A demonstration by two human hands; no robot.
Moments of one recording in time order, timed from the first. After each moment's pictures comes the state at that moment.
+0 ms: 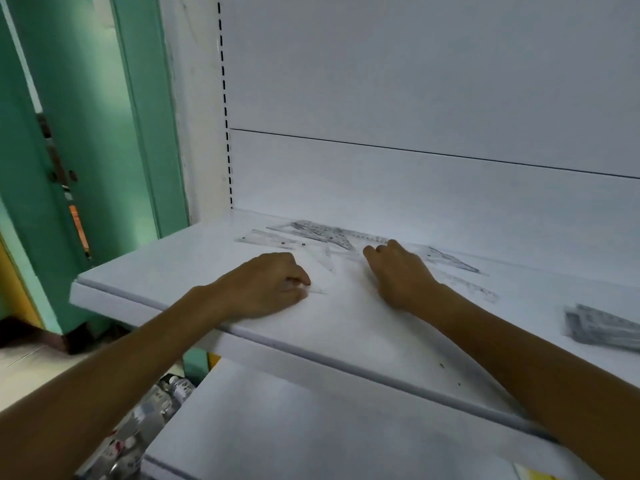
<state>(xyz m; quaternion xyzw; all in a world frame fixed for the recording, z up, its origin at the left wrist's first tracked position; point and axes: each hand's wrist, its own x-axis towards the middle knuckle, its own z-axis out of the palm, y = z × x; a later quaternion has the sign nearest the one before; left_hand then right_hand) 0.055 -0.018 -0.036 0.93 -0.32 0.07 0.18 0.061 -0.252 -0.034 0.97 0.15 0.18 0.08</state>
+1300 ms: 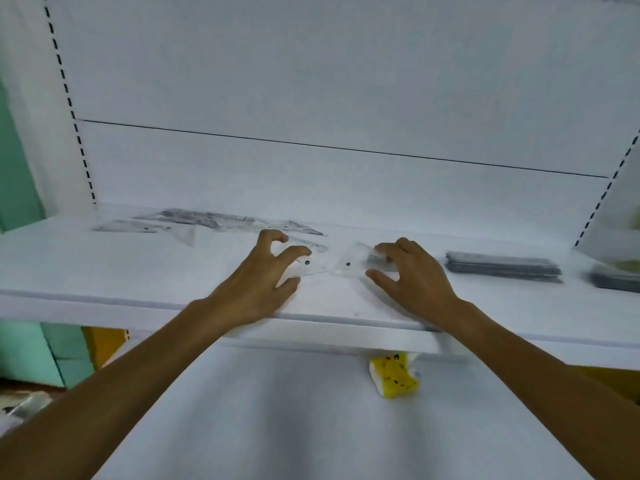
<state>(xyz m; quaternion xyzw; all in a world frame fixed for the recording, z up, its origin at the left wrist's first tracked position) -0.064 -0.188 -0.043 0.87 -0.40 0.15 0.26 -0.142 -0.433 -0.034 0.95 0.01 0.31 -0.05</state>
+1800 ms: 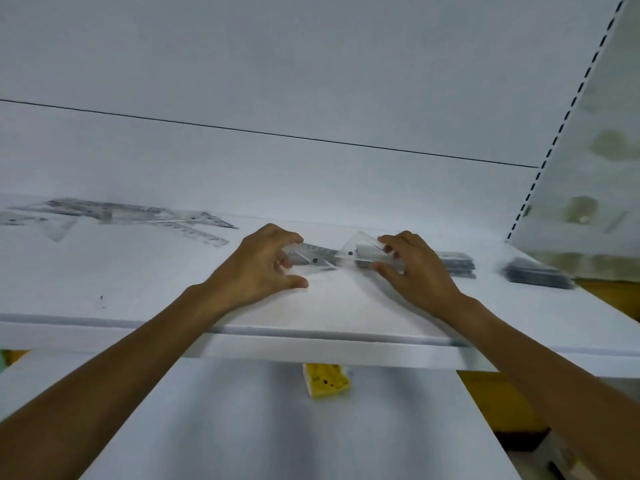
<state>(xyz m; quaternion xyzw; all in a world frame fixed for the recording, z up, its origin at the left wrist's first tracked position) -0.084 -0.364 -0.034 0.82 -0.41 0.11 0.38 -0.187 -0.602 -0.026 0.95 0.00 0.30 -0.10</state>
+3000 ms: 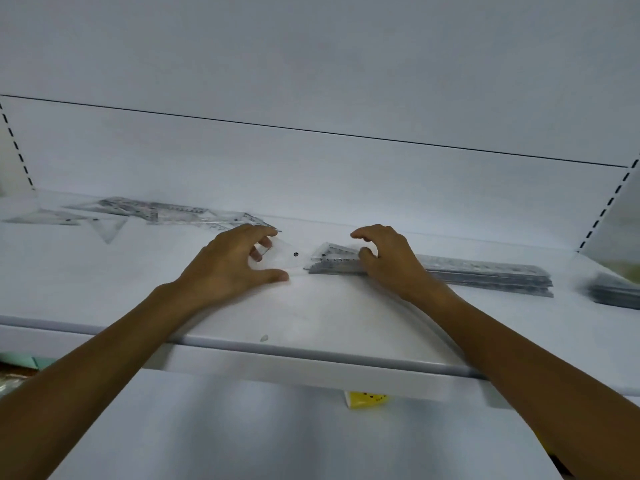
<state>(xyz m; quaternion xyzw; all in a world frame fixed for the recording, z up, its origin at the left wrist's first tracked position) -0.034 -0.289 -0.037 0.88 -0.31 0.14 0.32 -0.085 -0.539 -0.035 0.94 0.04 0.25 -0.22</state>
